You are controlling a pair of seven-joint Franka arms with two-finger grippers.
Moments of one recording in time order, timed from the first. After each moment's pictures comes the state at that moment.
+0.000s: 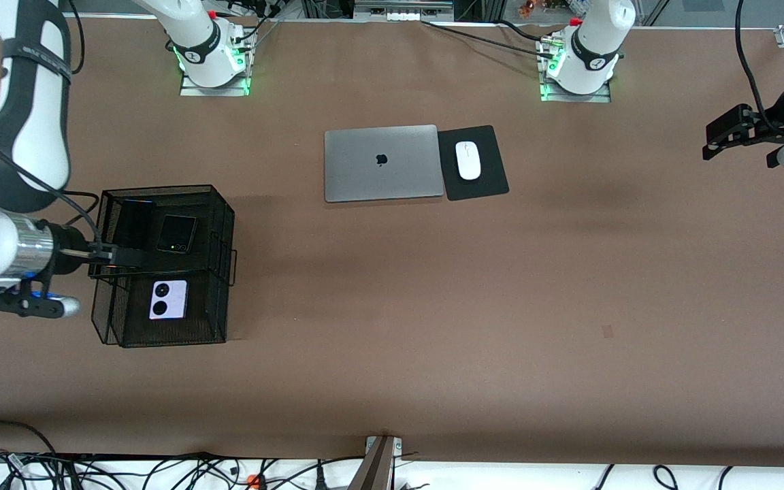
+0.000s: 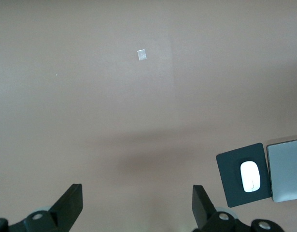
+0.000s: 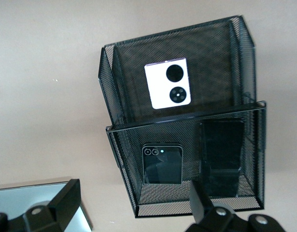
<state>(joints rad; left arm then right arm) -0.08 0.01 0.07 -1.52 0.00 1.48 0.09 0.28 0.57 -0.39 -1.12 0.32 1.45 0.07</state>
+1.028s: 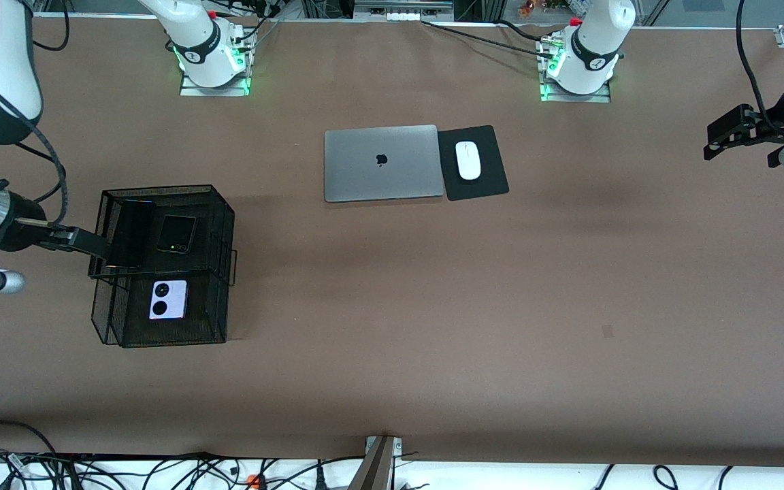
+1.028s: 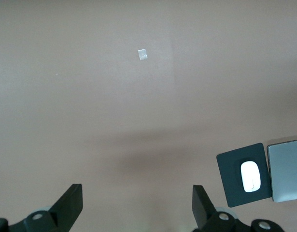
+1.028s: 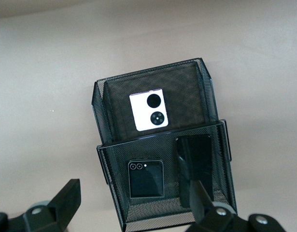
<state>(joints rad) -0.08 0.01 0.07 -1.52 0.00 1.48 0.09 -0.04 0.34 0.10 -1.35 0.00 1.69 0.21</state>
